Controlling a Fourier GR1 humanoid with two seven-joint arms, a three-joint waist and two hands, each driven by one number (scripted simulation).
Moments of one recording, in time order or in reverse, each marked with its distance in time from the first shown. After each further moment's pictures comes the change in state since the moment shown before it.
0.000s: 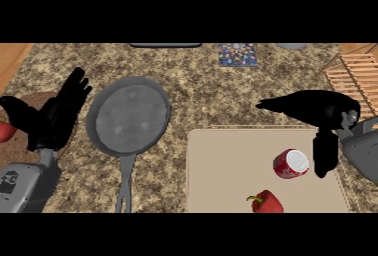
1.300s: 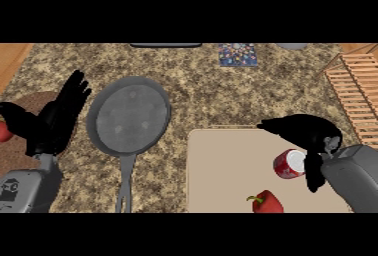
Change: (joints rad) left arm 0.038 -0.090 0.088 -0.063 -0.109 -0.071 0.044; right arm 0.225 0.161 -0.097 0.019 0.450 0.028 -0.209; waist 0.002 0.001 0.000
